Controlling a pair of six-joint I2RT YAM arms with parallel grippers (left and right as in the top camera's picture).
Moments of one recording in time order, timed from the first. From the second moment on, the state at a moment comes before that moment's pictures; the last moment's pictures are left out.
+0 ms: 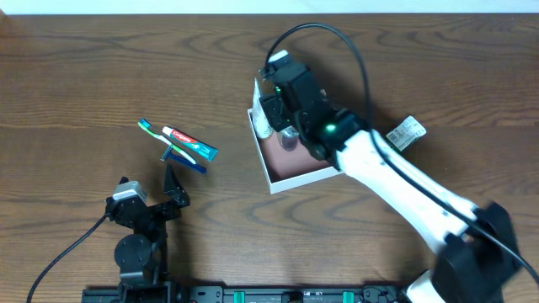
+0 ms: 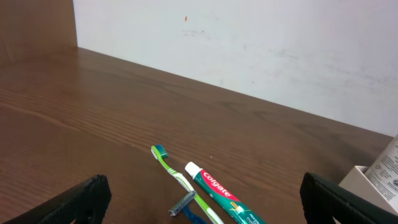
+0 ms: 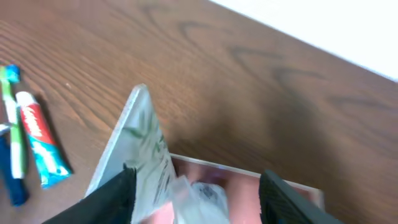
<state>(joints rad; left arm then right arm) 0.06 0.01 0.02 -0.11 -0.11 -0.24 0.67 1.69 1.36 -0.35 0.17 0.10</state>
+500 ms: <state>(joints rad) 0.06 0.01 0.02 -0.11 -0.11 -0.24 0.47 1.51 1.37 -0.80 0.13 0.21</state>
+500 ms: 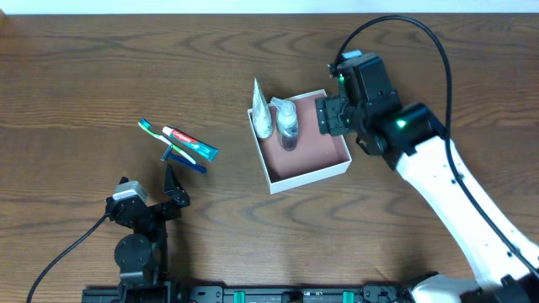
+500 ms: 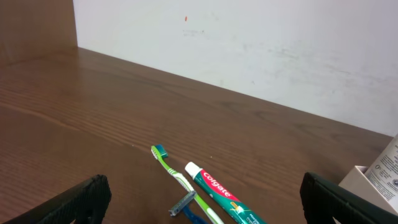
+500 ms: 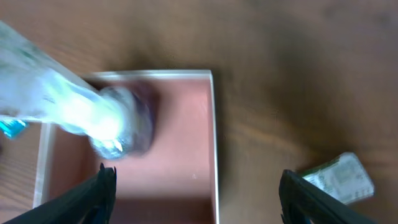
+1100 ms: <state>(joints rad) 0.06 0.01 0.02 -0.11 -0.11 -0.24 0.46 1.77 1.34 -0.90 0.10 0.32</state>
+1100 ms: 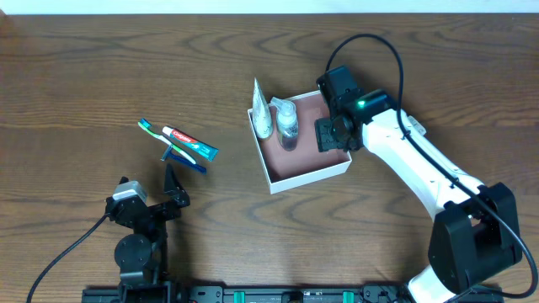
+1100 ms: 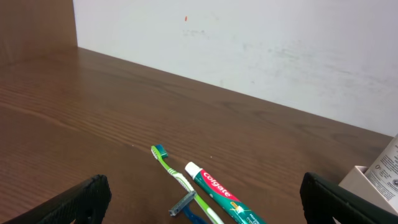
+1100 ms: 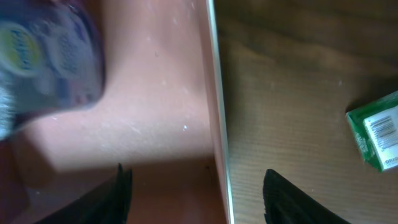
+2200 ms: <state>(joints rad) 0.06 0.01 0.02 -0.11 -0.11 -0.24 0.45 1.77 1.24 -0.92 0.06 0.50</state>
